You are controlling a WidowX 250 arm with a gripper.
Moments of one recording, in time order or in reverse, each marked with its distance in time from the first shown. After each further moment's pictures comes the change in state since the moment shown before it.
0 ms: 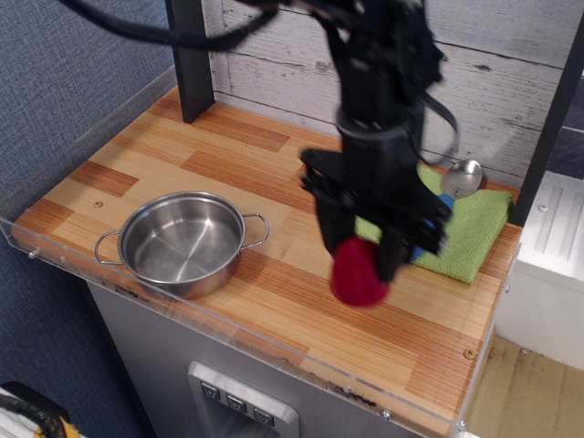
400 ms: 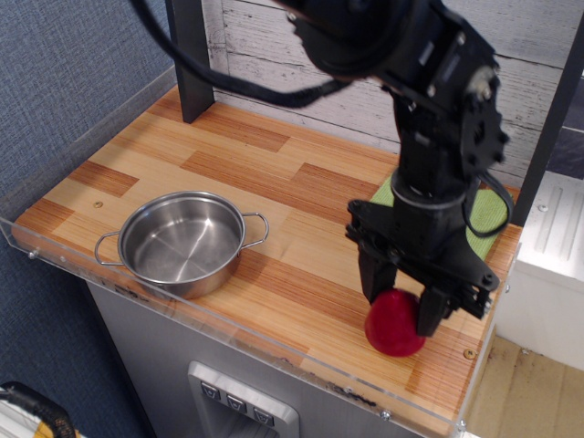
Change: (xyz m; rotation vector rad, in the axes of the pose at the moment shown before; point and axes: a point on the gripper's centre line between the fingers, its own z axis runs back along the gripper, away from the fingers) arm 0.001 -0.027 -0.032 0.023 0.024 -0.052
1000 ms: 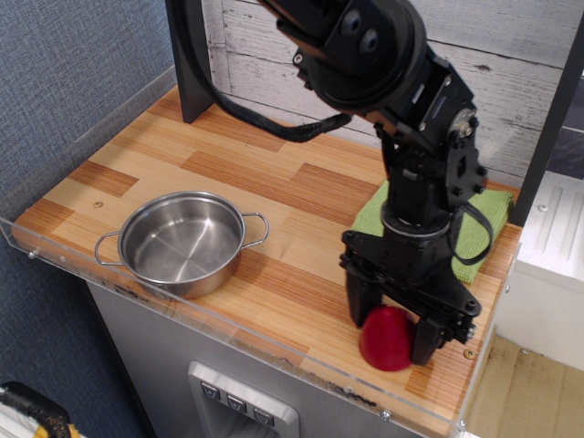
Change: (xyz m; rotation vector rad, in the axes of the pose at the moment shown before) arm -0.006 0.006 -0.026 -0.040 0.063 -0.002
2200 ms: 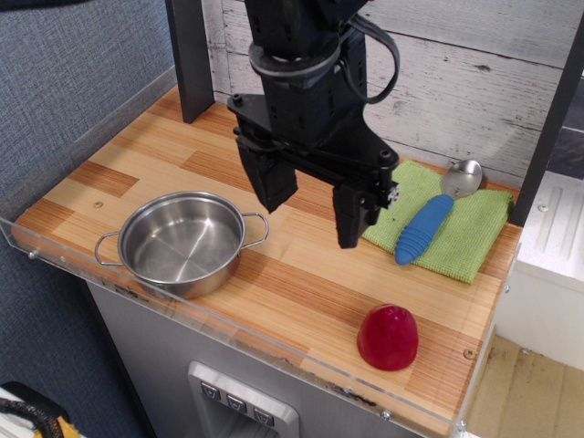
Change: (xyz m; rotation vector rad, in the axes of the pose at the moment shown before) arm -0.037 0.040 0.118 0.029 -0.193 0.100
